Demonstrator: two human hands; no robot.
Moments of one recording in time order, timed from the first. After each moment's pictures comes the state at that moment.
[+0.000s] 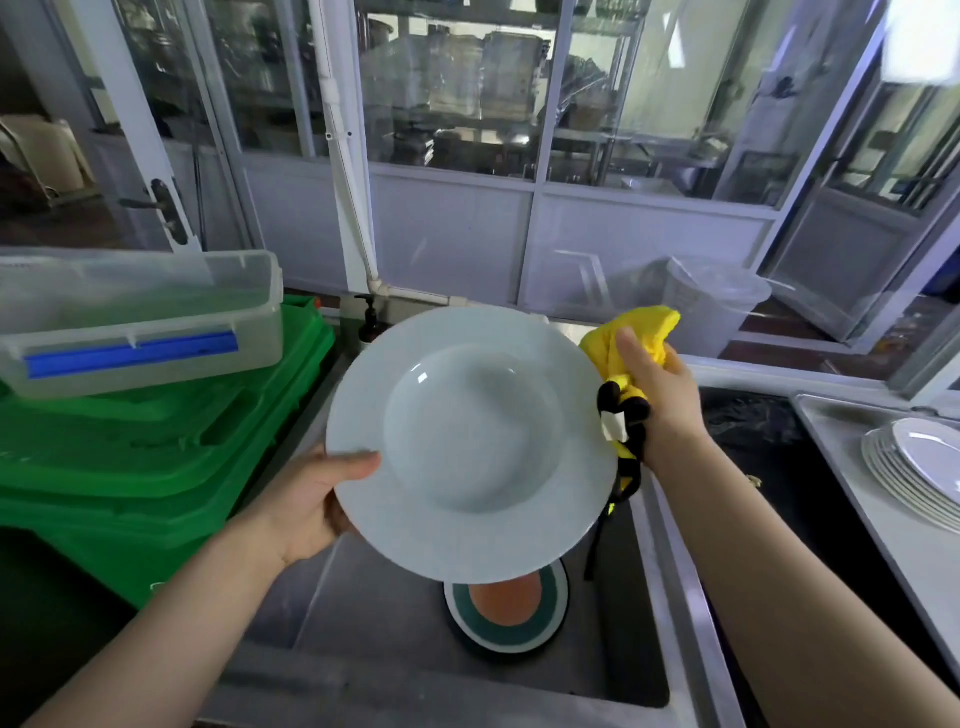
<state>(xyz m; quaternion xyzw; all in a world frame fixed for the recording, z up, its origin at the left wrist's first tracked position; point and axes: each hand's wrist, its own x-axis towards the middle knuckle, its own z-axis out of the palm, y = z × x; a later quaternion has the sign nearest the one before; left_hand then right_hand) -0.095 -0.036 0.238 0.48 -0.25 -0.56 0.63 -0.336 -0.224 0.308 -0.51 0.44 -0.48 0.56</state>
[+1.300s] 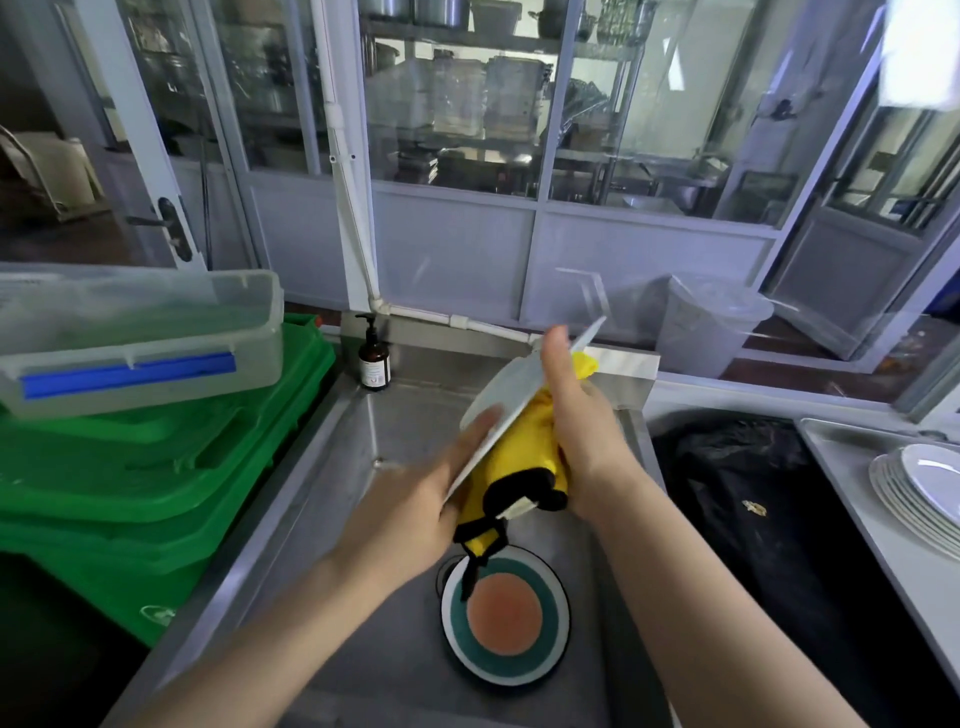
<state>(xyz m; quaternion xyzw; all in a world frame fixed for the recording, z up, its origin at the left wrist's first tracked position) -0.164 -0.064 0.269 0.67 -0.67 0.03 0.33 -0.288 -0.170 0.332 -0.53 0.35 -0.35 0.69</state>
